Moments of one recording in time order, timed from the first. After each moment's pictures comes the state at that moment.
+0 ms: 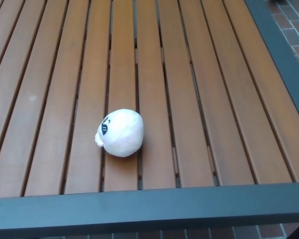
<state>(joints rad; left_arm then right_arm) 0.06 0.45 0.33 1.30 -0.05 -0.23 0.03 0.30 -0.76 -0.33 1.16 -0.07 -0.76 0.02</state>
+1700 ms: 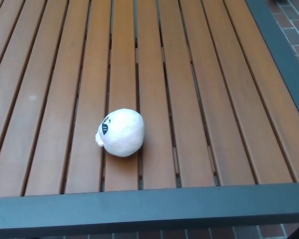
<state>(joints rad) 0.04 0.45 0.37 1.28 -0.06 -0.23 0.02 -0.09 -0.76 -0.33 0.23 0.03 -0.52 0.07</state>
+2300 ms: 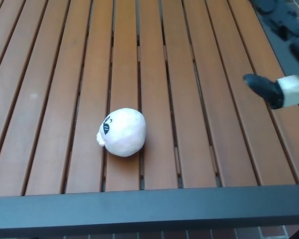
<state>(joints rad) 0.05 0.45 0.37 1.28 -0.06 -0.23 0.02 -0.58 -0.56 0.18 0.06 -0.06 -0.22 0.25</state>
